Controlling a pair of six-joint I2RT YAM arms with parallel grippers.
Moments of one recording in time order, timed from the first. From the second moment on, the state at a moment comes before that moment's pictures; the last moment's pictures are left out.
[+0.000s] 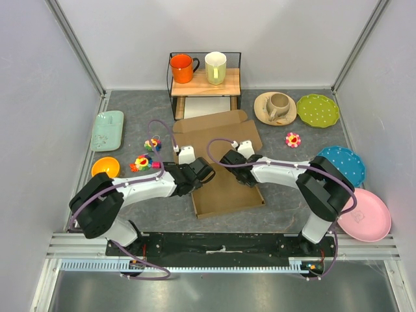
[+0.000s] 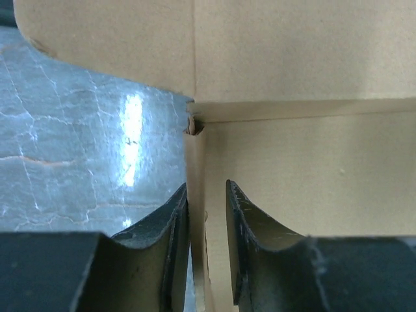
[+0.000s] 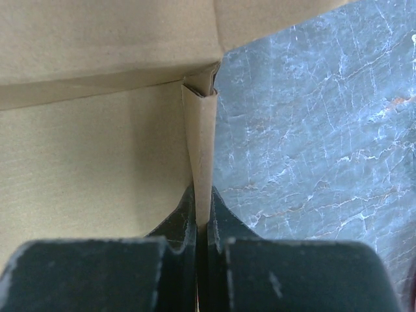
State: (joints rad) left arm -0.91 1.49 0.79 -0.42 -0.55 -0.96; right arm 0.82 1.72 0.96 -0.56 0.67 0.57
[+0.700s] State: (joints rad) left arm -0.87 1.54 0.80 -0.39 -0.57 -0.93; right arm 0.81 1.57 0.92 -0.61 0.61 0.59
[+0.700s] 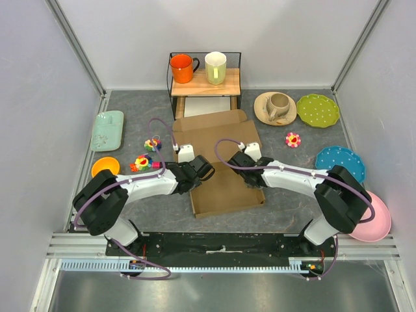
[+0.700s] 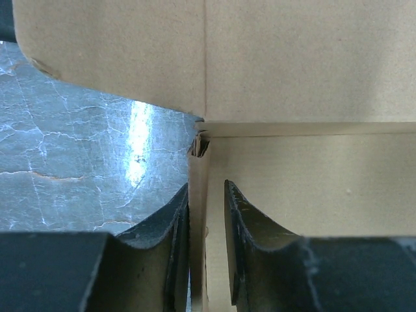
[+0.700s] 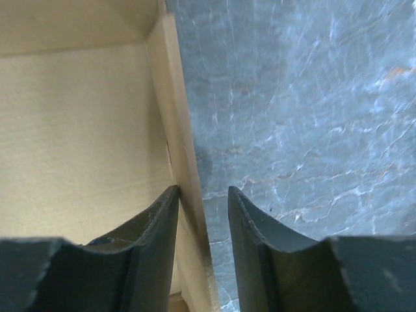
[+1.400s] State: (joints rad) left arm -0.87 1.52 0.79 -0.36 -0.55 -0.93; right arm 0.82 1.53 0.80 -0.59 0.52 0.65
